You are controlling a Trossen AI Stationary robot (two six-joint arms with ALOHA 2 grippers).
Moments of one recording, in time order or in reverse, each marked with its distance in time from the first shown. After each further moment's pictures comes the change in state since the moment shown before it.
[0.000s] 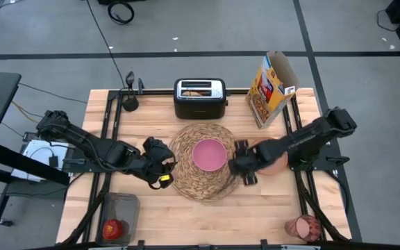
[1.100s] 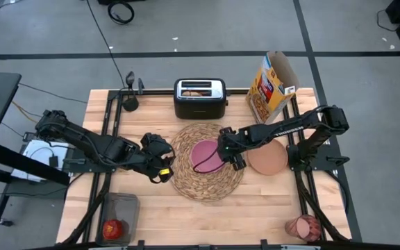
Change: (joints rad) left arm 0.042 -0.023 0.001 -0.041 0.001 -0.024; right arm -0.227 0.058 -0.022 0.291 -0.161 -0.415
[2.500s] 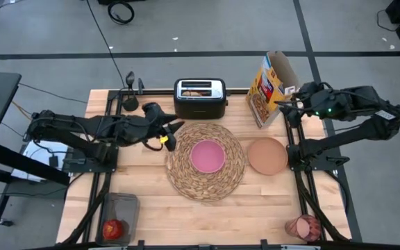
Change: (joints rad) left arm 0.260 -0.126 0.000 0.447 -0.051 0.397; right arm -0.002 -0.812 0.353 -0.848 0.476 0.986
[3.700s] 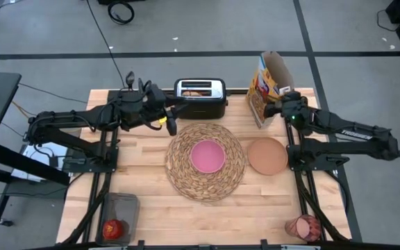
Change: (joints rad) left arm 0.187 -0.010 -0.001 0.234 0.271 0.246; right arm -0.373 -0.160 -0.742 0.865 0.207 0.023
